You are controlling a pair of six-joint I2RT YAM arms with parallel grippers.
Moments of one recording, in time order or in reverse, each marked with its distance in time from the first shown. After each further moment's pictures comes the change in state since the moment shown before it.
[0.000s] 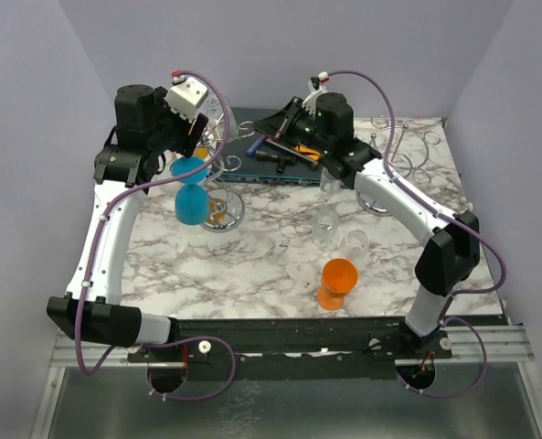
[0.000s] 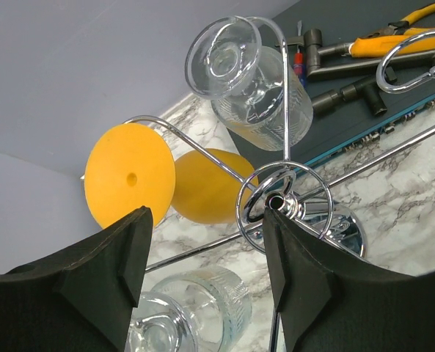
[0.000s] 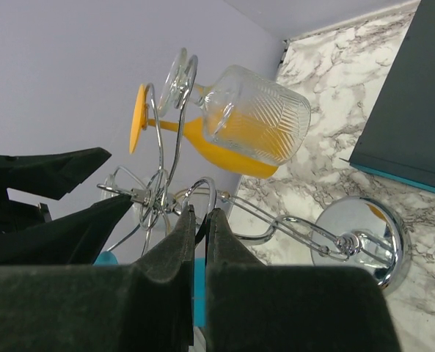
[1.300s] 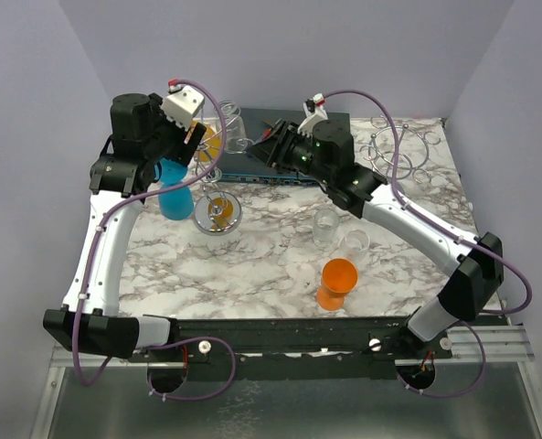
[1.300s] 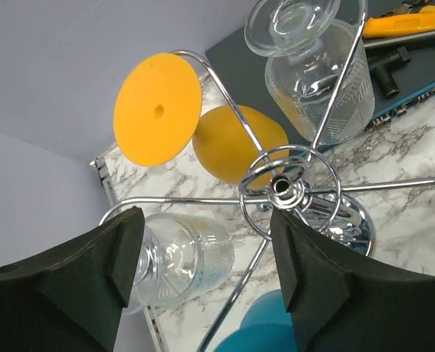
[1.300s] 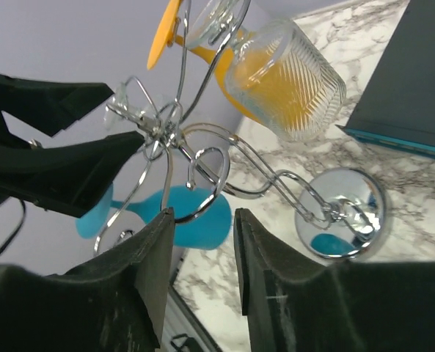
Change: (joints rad) left arm 0.007 -0.058 -0.061 -0.005 -0.012 0.016; right arm 0.137 -0.201 -0.226 0.024 0.159 -0.080
